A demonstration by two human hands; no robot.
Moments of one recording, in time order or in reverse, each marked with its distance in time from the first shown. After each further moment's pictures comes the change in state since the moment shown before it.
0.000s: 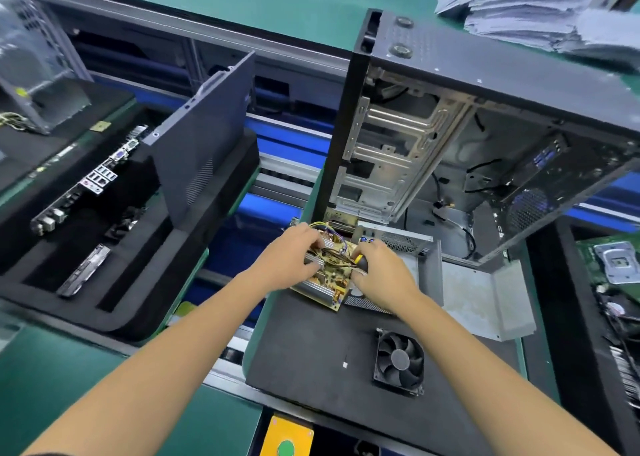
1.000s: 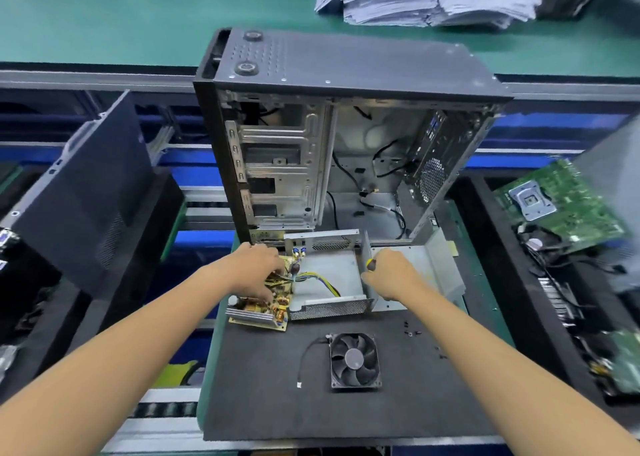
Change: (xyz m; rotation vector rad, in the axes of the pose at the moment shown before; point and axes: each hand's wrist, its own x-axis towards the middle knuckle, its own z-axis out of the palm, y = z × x) left_hand 0.071 0.047 -0.005 0.640 -0.571 0.272; right_hand -0.028 0.101 -0.042 0.188 -0.046 0.506
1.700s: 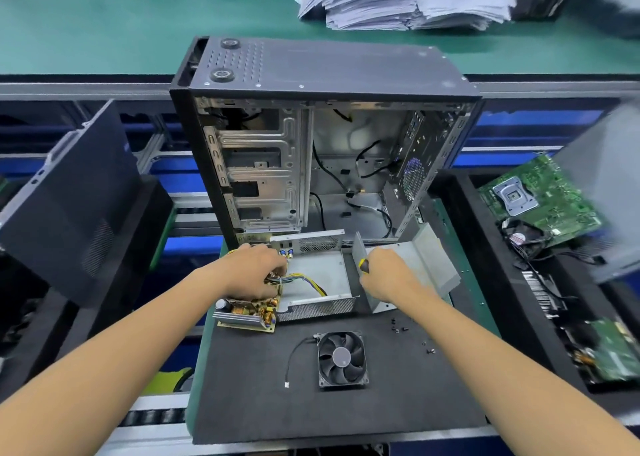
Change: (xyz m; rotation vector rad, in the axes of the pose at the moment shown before) left_hand 0.004 0.017 -0.010 -0.081 0.104 0.061; right_hand -0.006 0.018 -0.006 -0.080 0.042 -0.046
